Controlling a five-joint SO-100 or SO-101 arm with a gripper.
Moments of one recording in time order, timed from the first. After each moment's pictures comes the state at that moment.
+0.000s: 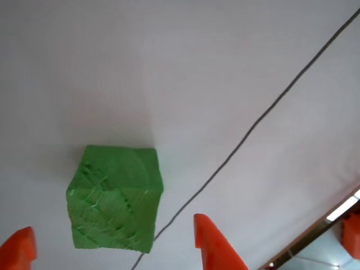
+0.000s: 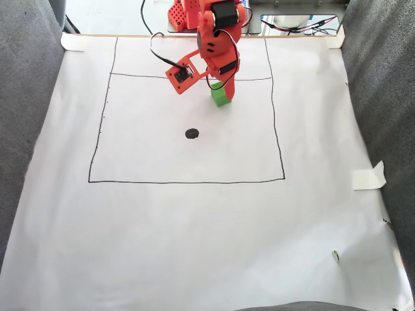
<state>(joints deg) -17.1 74.7 83.4 87.5 -8.6</state>
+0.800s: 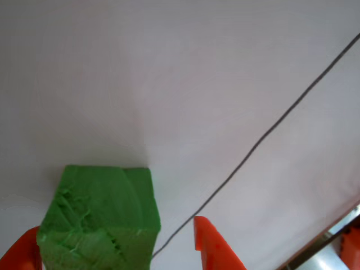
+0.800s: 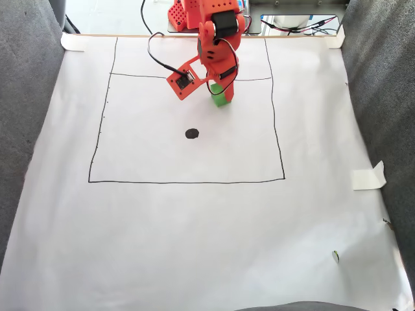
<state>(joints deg) -17.2 71.0 85.3 84.9 -9.9</state>
